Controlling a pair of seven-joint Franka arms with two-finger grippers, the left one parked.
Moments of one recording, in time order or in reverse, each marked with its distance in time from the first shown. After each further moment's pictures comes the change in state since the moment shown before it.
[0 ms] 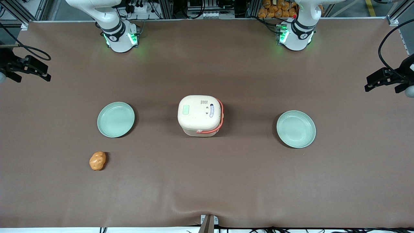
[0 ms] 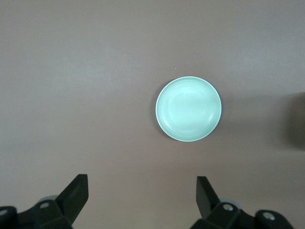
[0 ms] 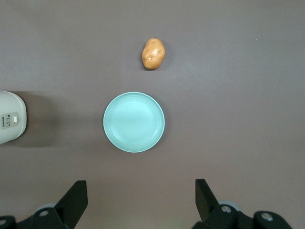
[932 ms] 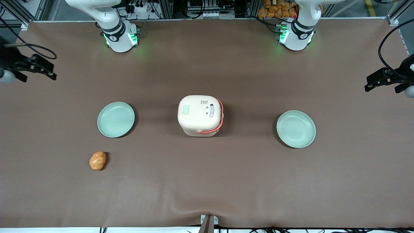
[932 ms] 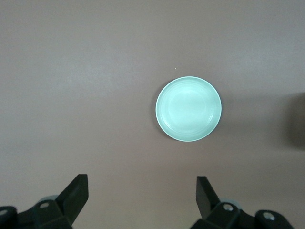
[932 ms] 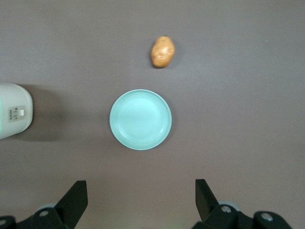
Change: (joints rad) arm 0.062 0.002 0.008 0.005 0.003 -0.013 0.025
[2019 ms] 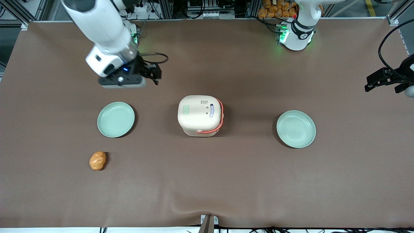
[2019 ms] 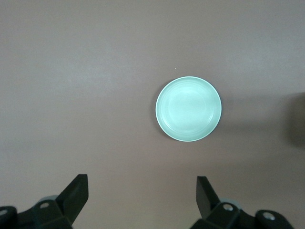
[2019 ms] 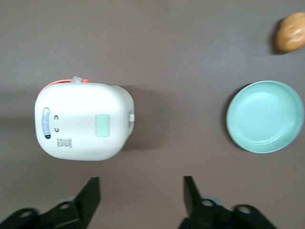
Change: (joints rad) arm 0.487 0.194 0.012 0.006 0.082 0.230 0.580
